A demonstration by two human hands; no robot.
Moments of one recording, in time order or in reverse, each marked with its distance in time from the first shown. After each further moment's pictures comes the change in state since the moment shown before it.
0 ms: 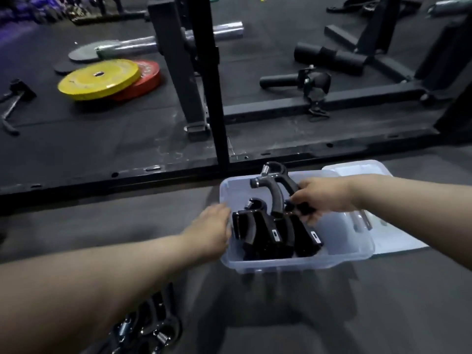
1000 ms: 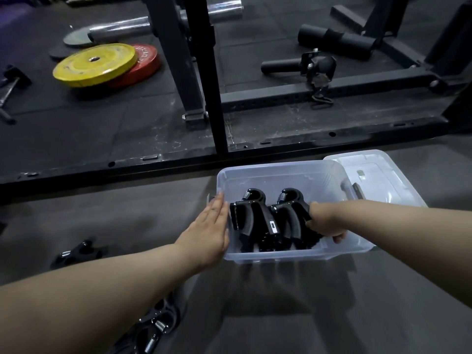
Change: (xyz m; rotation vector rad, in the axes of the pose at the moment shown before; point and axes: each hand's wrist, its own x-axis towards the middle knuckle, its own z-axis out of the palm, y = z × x) left_hand -0.007 -0.015 0.040 0.164 0.086 0.155; right_hand 0.023 0.063 0.020 -0.697 0.065 0.301
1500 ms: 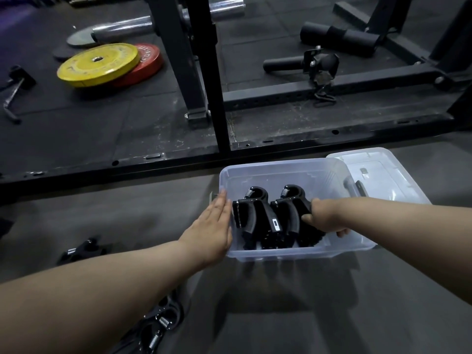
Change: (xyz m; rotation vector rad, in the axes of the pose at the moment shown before) left_hand -0.001 0.004 -0.005 0.010 -0.052 -0.038; right_hand -0.010 -0.009 -0.007 -0.088 0.039 0.004
